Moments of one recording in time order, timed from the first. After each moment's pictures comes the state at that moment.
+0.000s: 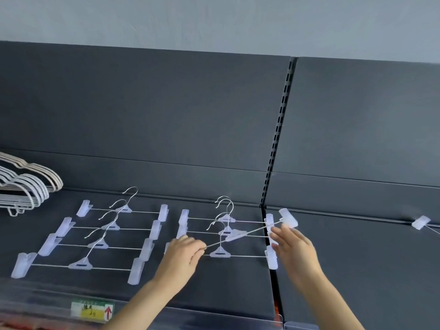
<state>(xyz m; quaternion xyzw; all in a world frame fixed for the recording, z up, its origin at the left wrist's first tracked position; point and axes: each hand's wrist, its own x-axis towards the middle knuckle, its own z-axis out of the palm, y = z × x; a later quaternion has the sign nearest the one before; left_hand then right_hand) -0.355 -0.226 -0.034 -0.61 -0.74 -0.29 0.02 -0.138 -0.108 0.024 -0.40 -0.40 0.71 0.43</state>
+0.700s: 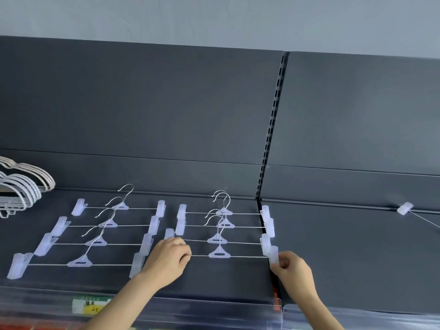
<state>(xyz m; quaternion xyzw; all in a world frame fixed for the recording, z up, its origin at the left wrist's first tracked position) -0.384 -0.240 -0.049 -0.64 -0.75 -0.18 0.00 -0.112 -0.138 -0.032 -0.57 -0.69 0.37 0.25</state>
